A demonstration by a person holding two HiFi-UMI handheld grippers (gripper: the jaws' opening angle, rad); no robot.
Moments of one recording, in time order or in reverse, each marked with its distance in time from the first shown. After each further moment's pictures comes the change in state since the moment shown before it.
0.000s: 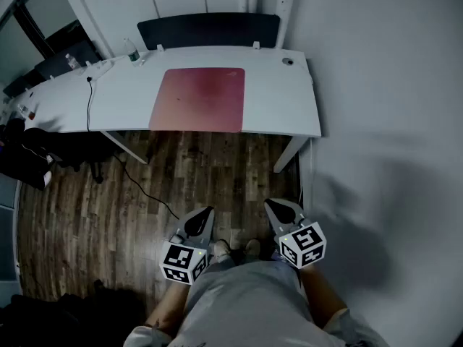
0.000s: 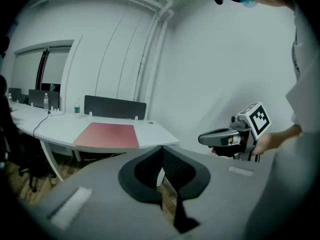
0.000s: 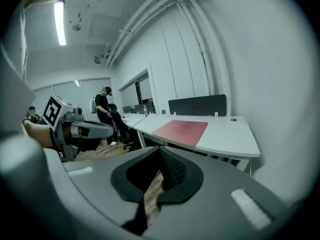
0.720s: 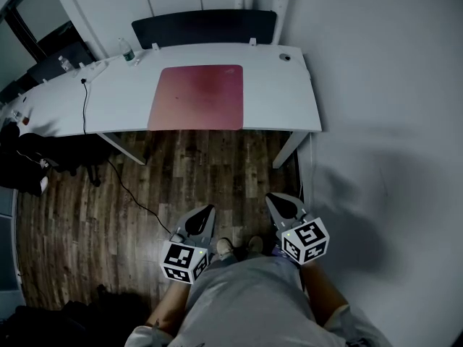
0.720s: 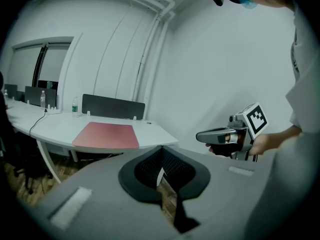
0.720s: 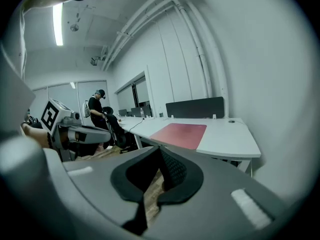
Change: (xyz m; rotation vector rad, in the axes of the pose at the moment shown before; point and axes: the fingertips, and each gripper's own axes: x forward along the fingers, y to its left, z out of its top) left arm -0.007 0.022 -0.002 -0.001 -0.009 -0.041; right arm 0.017 0.012 0.010 0.020 -0.043 -0.041
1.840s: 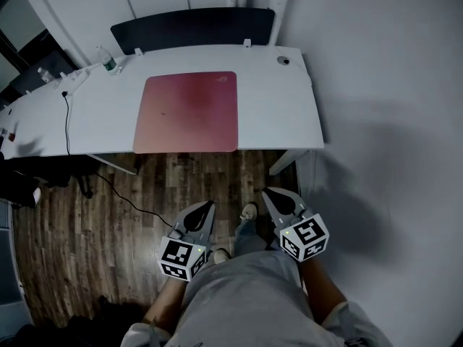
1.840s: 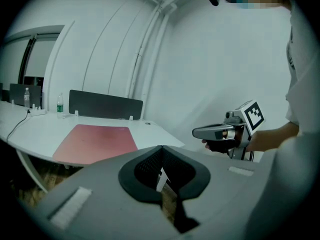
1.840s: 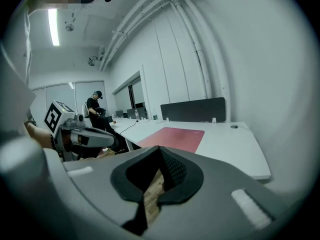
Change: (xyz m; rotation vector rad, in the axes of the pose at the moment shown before) left arm 0.120 0.060 0.034 0.020 0.023 -0.075; right arm 0.094 -0.085 0.042 -0.012 -0.012 -0.001
